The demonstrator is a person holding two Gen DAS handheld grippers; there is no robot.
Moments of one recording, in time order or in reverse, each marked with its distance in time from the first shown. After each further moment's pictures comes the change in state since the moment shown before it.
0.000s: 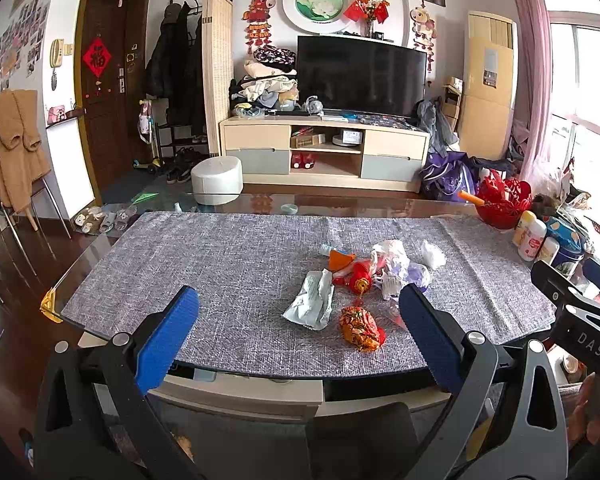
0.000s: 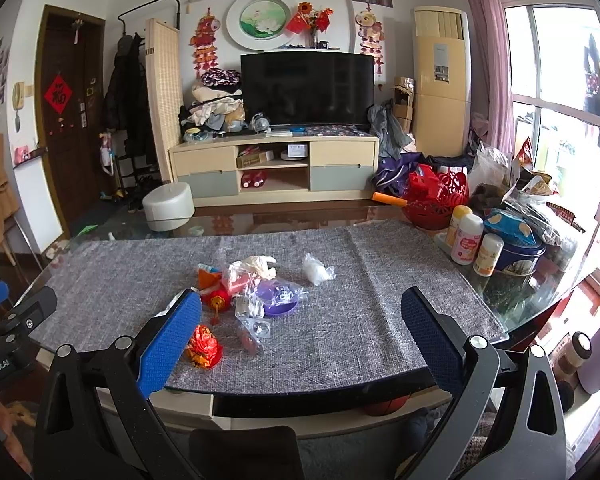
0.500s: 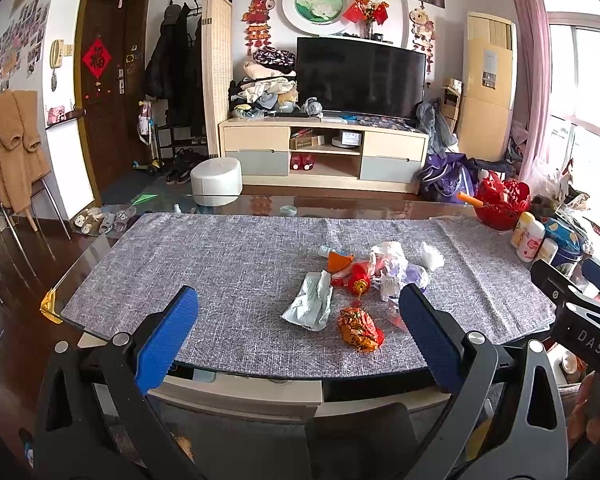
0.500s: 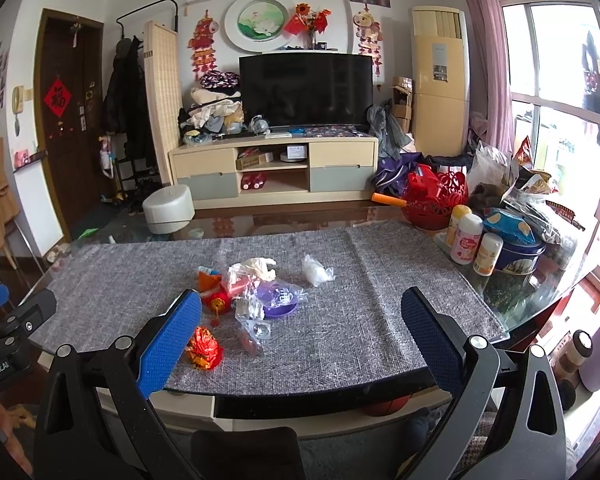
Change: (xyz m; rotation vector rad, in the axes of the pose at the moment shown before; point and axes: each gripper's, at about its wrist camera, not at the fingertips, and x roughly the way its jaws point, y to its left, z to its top) left arm -0.006 -0.001 0.004 -0.002 -0.006 -0.002; right arm -0.003 -0.001 0.001 0.004 -0.006 0.002
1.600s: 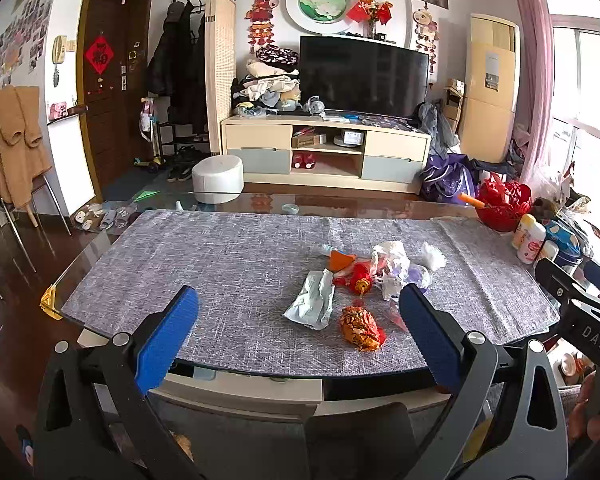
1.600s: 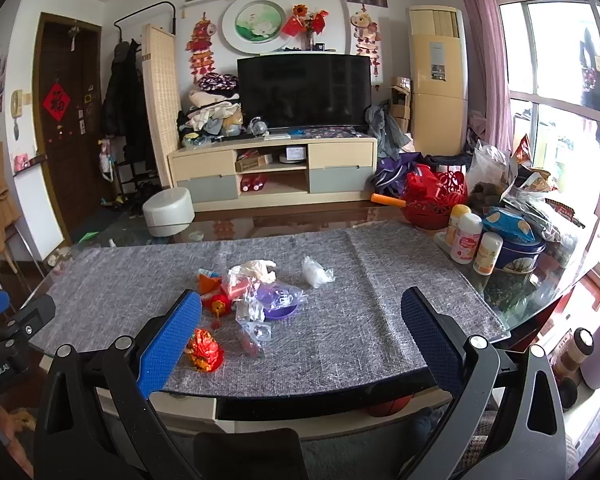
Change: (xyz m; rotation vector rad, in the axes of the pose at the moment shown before) left arm -0.001 -0.002 0.002 -0.010 0.007 0.000; right arm -0.003 -0.001 -0.001 0.015 -0.004 0.003
